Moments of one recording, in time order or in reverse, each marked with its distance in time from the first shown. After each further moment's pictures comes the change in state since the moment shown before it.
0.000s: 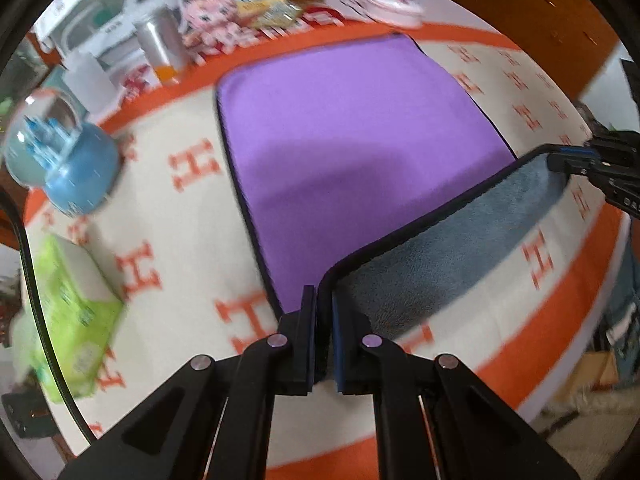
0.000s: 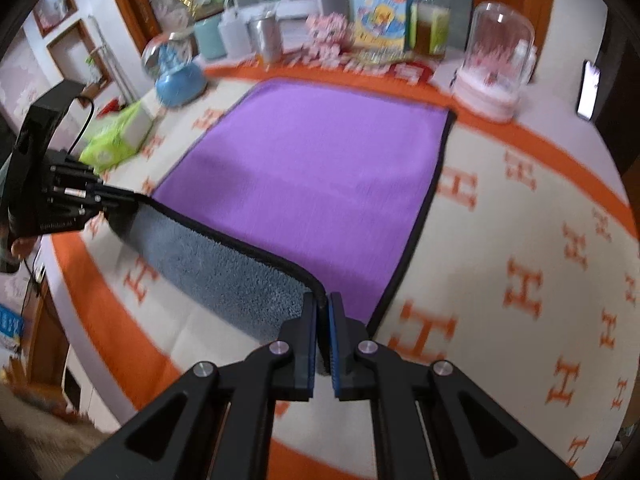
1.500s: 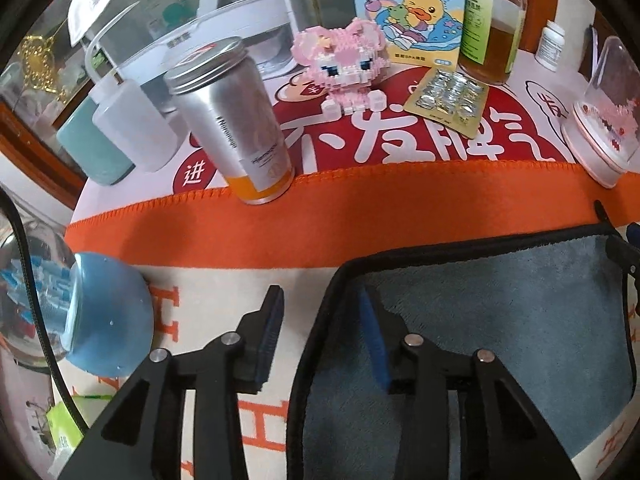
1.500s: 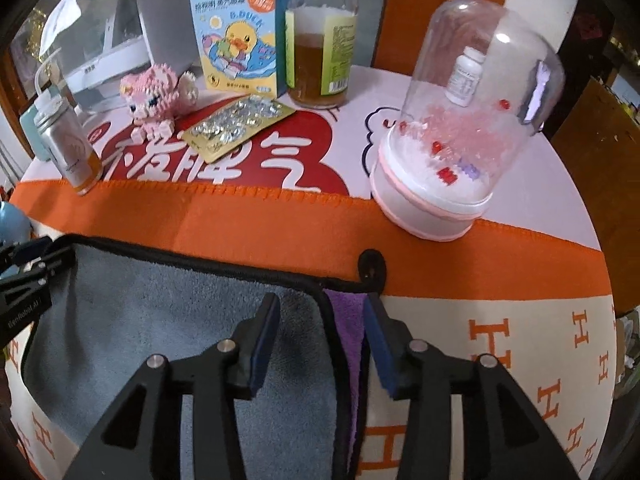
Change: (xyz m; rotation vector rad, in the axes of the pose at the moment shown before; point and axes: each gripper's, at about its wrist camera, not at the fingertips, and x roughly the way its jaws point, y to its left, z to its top) left arm 0.097 0.089 0.185 -0.325 -0.067 0.296; right arm 0.121 -0.090 0.169 0.240 0.012 -0.303
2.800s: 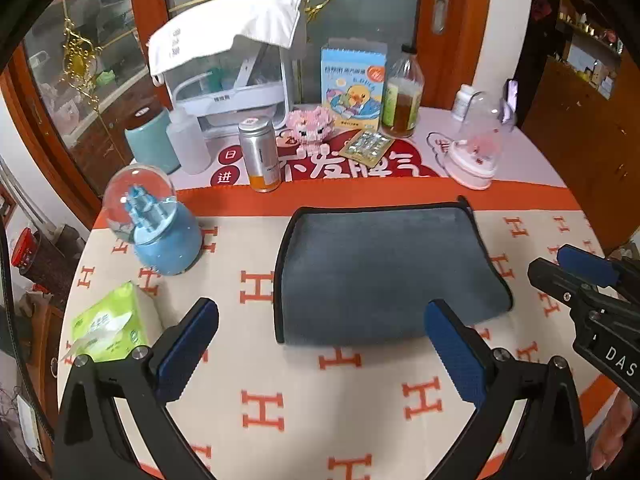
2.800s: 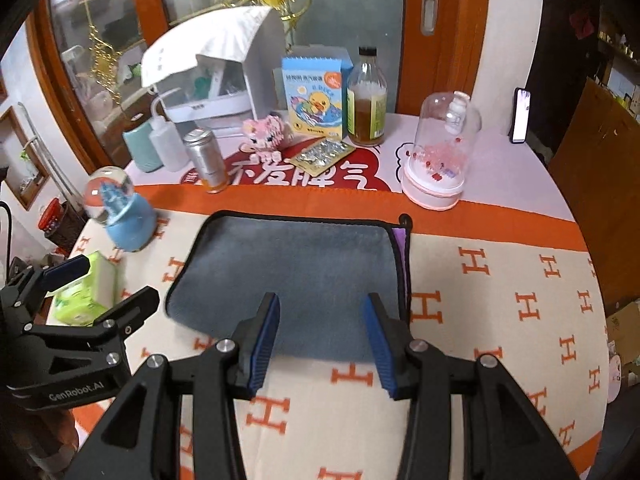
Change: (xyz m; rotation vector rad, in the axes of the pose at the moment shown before) left arm -0.205 0.016 -0.119 -0.040 -0.200 -0.156; right arm -0.196 0.047 -0.084 0.029 -0.115 0.136
